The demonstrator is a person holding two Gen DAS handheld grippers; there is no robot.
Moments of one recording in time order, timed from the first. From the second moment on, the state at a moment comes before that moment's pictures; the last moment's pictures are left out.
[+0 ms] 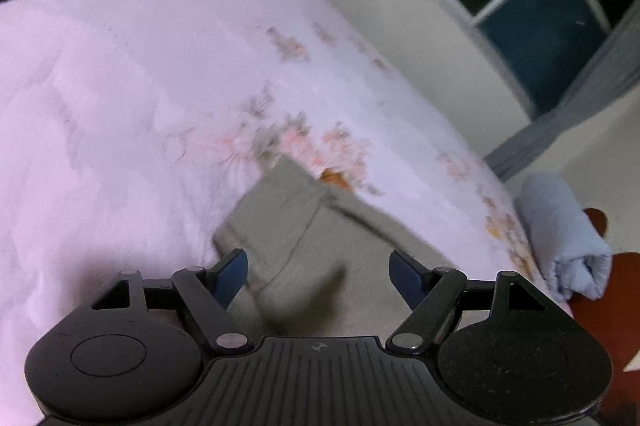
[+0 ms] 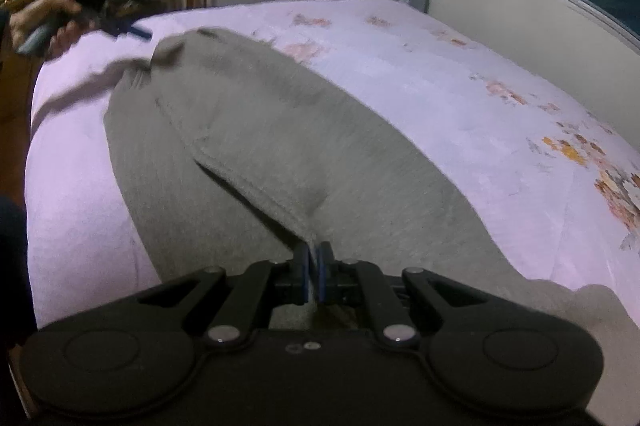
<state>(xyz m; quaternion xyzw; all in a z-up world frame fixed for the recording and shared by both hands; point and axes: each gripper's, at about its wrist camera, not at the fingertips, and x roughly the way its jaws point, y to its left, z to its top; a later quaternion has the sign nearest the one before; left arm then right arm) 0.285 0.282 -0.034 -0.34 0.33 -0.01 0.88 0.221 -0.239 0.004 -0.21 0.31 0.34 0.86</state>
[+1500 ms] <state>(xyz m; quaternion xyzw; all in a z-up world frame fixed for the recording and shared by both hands) 0.254 0.294 -0.045 -0.34 0.41 0.03 0.84 0.156 -0.261 -0.003 -0.23 0.31 0.36 0.85</state>
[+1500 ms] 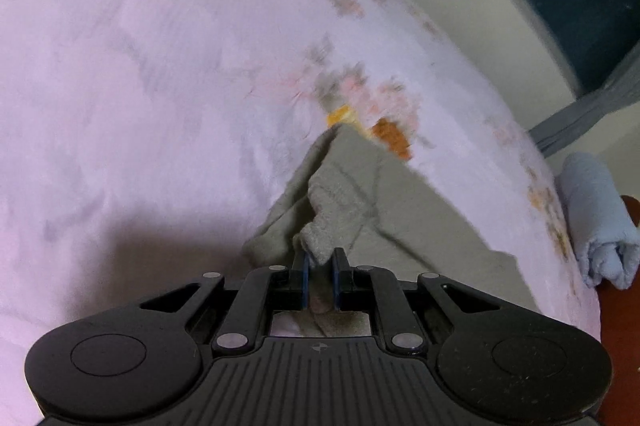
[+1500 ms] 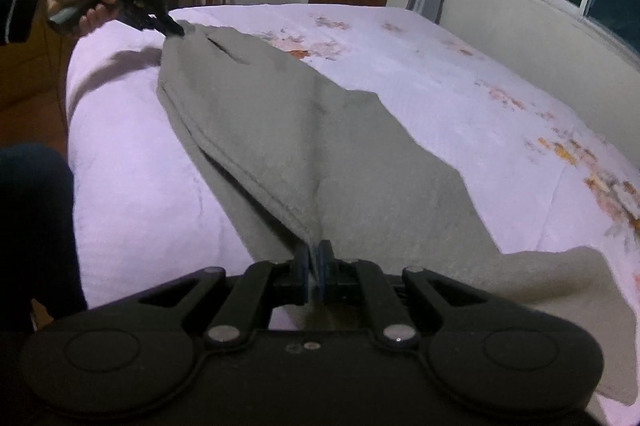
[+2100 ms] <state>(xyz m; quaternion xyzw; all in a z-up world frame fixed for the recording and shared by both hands) 0.221 0.293 -0.027 -0.33 0.37 0.07 0.87 0.149 -0.294 -0.002 -0.17 0.28 0.29 0.90</state>
